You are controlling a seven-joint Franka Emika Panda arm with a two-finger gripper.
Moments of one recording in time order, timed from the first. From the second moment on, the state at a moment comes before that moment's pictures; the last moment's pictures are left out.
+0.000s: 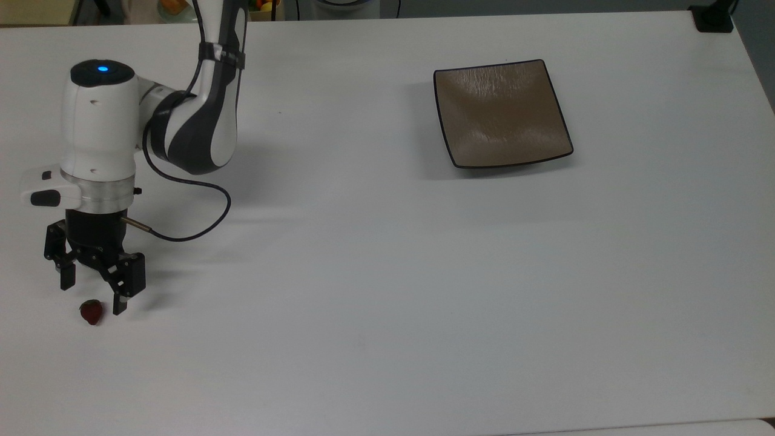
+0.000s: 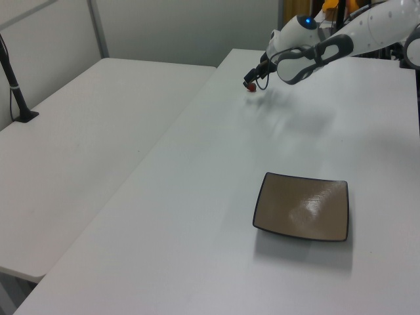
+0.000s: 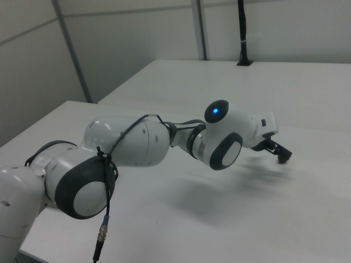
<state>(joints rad) -0.22 0.90 -0.09 -1.25 0.08 2.88 0.02</state>
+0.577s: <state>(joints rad) -0.22 0.97 -0.09 -1.20 0.08 2.98 0.01</state>
